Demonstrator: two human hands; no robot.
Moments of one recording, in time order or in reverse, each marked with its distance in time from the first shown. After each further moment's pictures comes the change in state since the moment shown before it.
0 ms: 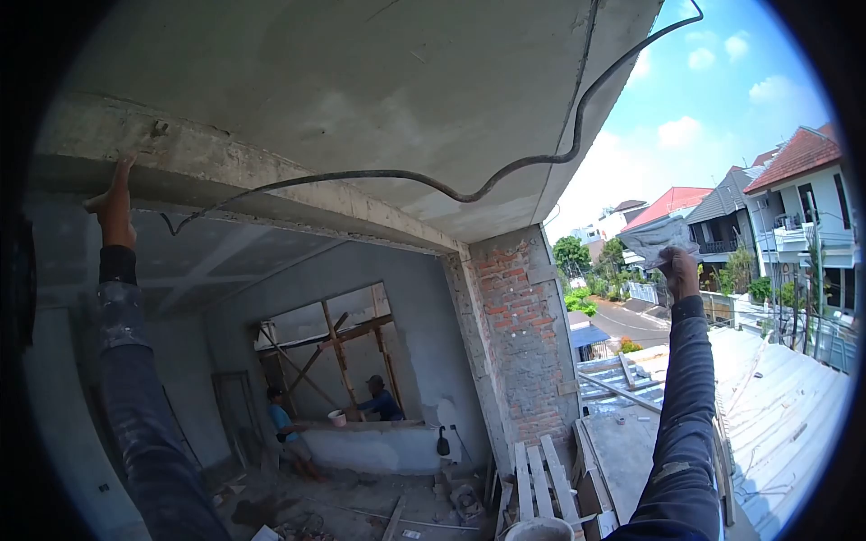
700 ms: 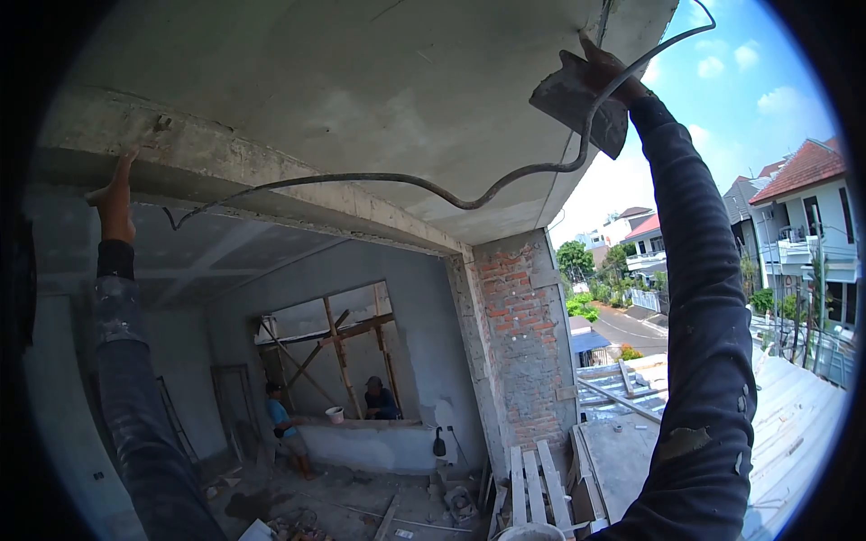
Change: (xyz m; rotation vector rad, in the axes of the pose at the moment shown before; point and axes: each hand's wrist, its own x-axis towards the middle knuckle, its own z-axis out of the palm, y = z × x) left_hand -0.007 0.007 -0.007 0.047 -0.065 0.046; right_hand 0.021 -0.222 0.315 -1.139 -0.452 -1.271
